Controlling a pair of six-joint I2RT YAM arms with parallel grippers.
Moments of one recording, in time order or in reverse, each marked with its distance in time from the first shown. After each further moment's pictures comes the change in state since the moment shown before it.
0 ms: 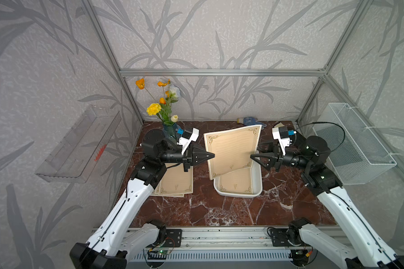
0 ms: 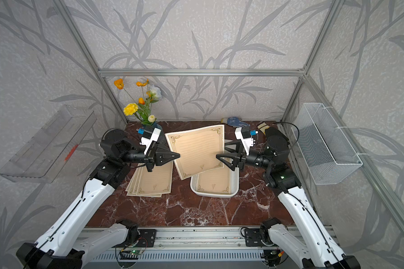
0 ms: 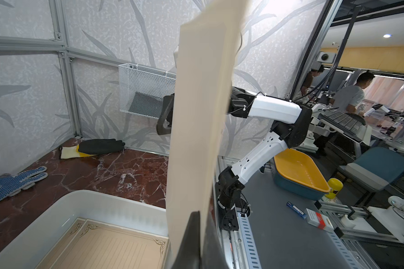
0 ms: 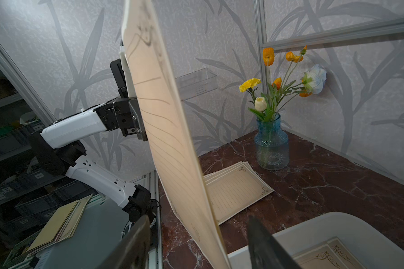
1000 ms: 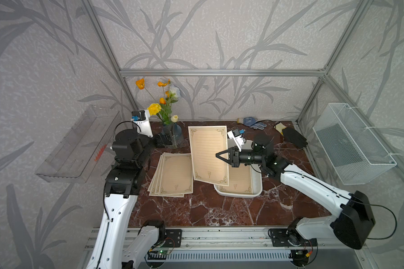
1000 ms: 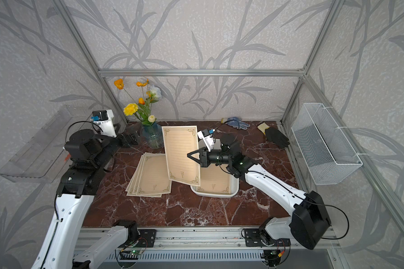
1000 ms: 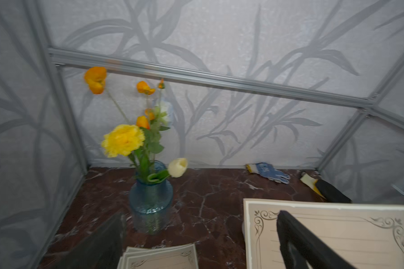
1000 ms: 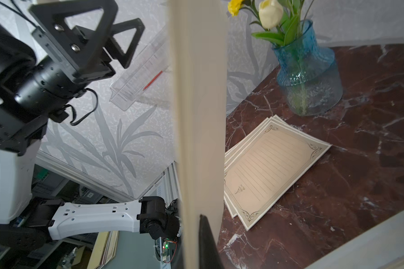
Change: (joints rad) left arm 0.264 -0.108 0.192 -0.387 -1.287 -0.012; right arm 0.388 0.466 0.079 0.209 0.326 0.338
